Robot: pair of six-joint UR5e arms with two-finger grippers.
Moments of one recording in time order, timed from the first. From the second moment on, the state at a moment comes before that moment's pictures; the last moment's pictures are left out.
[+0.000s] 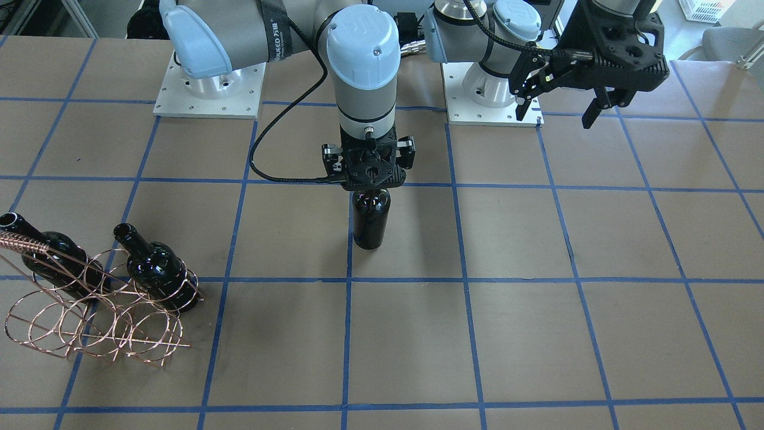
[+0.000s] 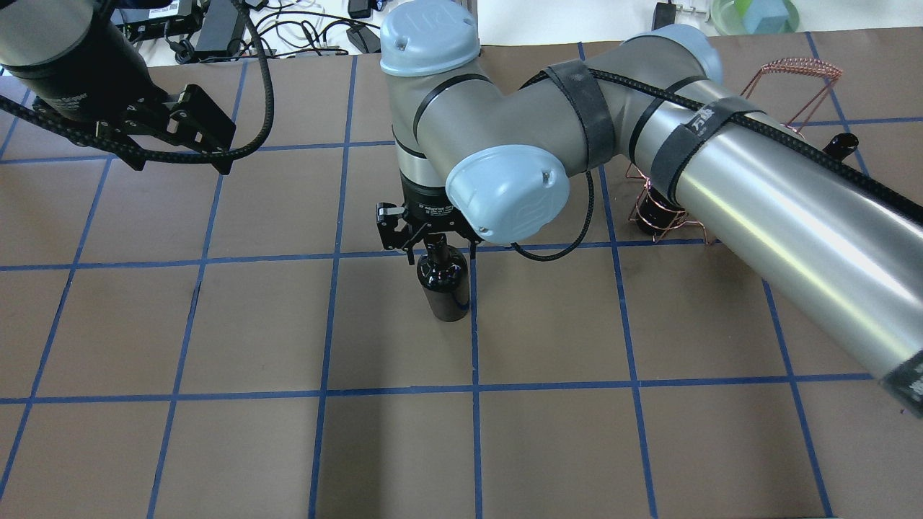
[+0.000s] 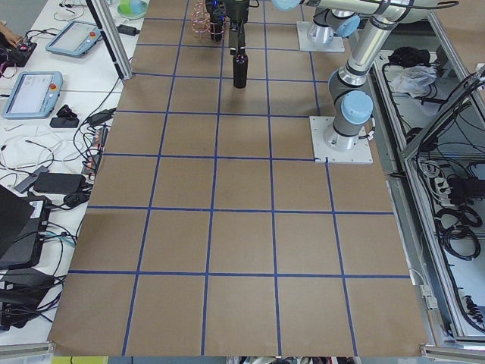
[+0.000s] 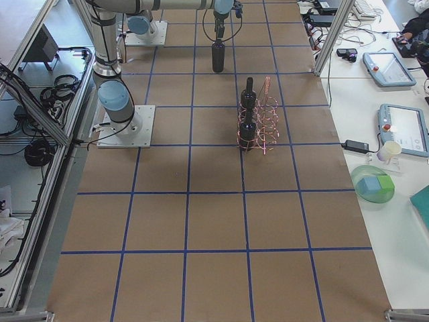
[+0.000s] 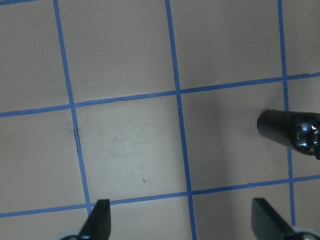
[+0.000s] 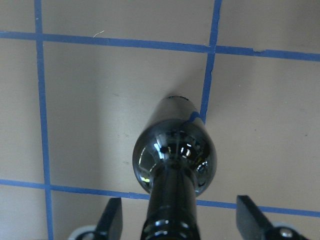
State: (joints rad) left arm -1.49 -1.48 -1.51 -1.67 1.56 0.19; right arm 2.03 -1.28 1.52 -1.72 -1.46 0.37
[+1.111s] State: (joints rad) left arm -1.50 -1.48 -1.52 -1.67 1.56 0.19; right arm 1.94 -1.30 1.43 -1.63 -1.49 0.29
